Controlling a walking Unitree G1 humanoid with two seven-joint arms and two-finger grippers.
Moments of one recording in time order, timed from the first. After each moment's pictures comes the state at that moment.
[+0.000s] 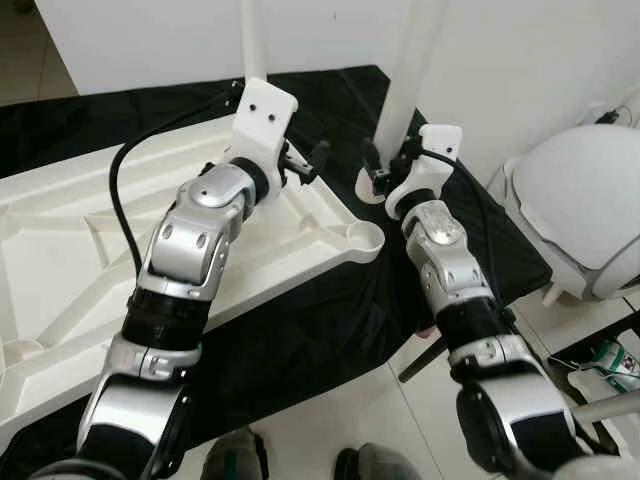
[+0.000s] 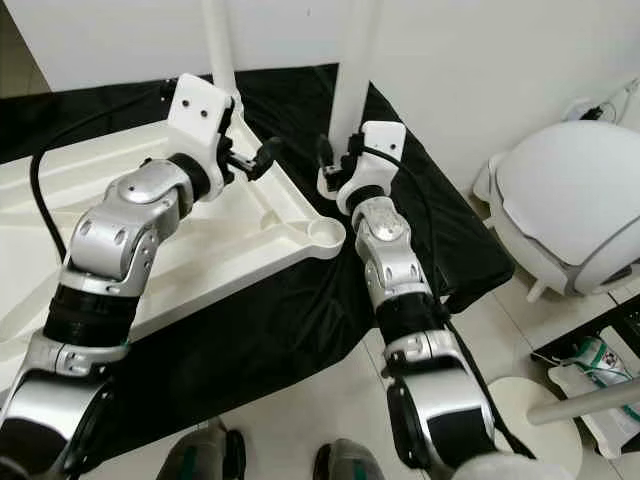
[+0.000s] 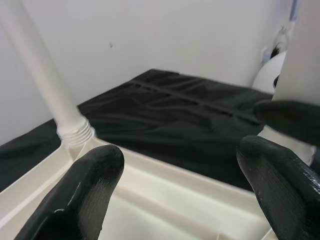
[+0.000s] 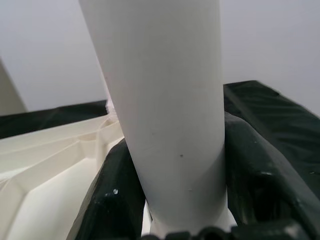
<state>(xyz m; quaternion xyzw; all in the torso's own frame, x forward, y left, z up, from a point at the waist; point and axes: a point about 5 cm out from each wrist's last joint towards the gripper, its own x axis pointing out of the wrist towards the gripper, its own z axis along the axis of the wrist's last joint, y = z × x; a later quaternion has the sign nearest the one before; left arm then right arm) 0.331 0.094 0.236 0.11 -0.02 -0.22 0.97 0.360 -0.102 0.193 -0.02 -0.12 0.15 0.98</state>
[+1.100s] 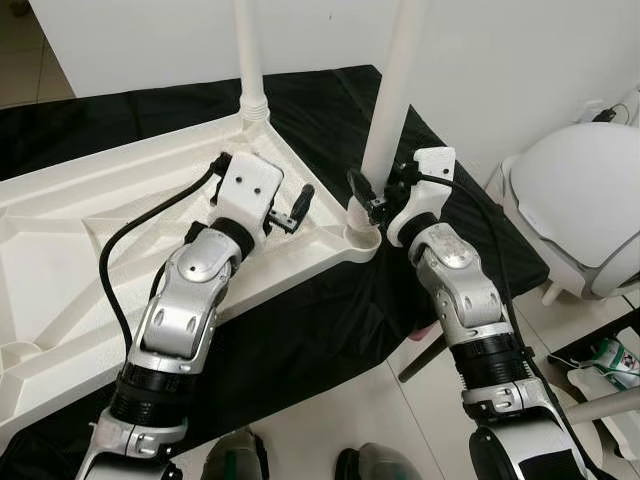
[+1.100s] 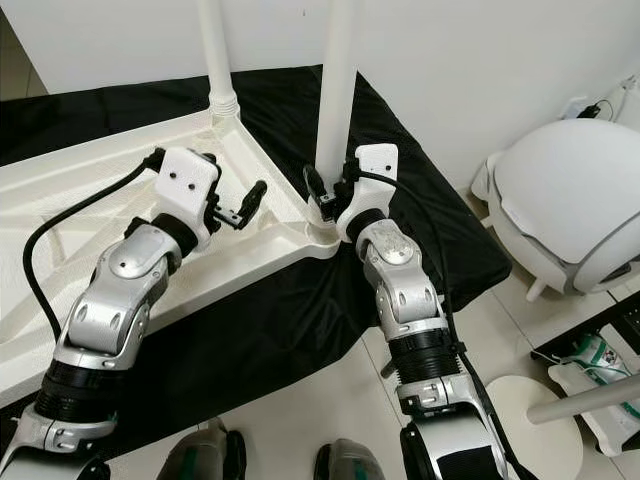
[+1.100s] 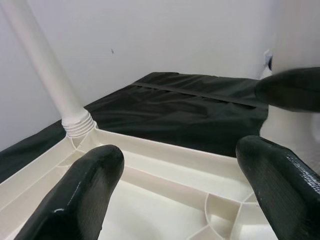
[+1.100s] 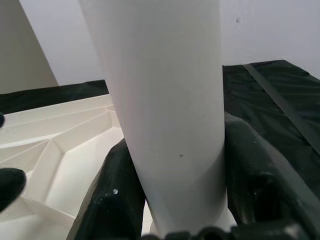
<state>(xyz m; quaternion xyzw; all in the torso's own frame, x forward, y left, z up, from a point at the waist) 0.297 0.100 0.197 0.12 -0.06 -0.22 0.97 0.331 -0.104 0.189 -0.03 -0.08 0.21 0.97</state>
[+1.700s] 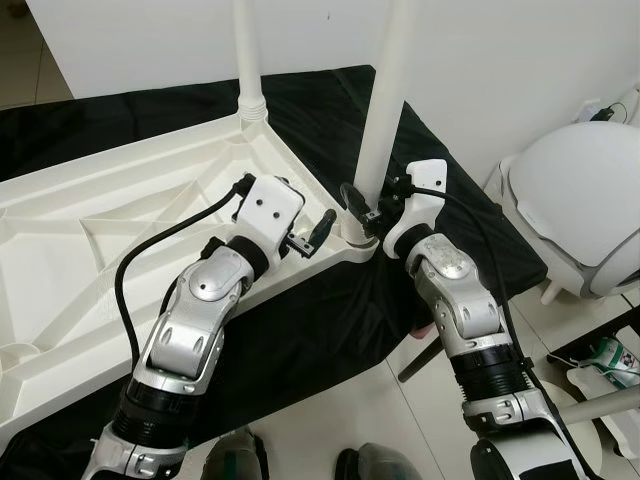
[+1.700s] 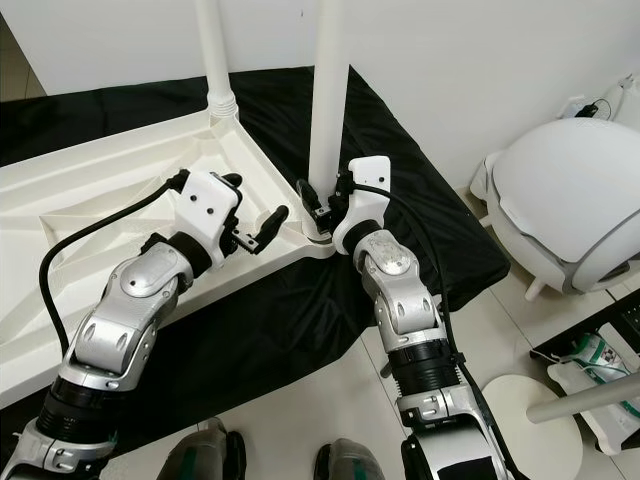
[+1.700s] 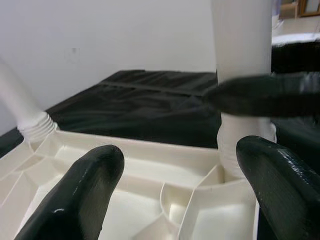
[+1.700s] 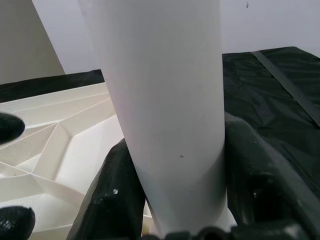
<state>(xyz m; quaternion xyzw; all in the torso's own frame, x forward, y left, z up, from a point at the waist) 0.283 0.089 0.185 0.13 -0.05 -0.28 0.95 0.325 -0.103 0.176 -0.03 -0.06 0.22 0.97</state>
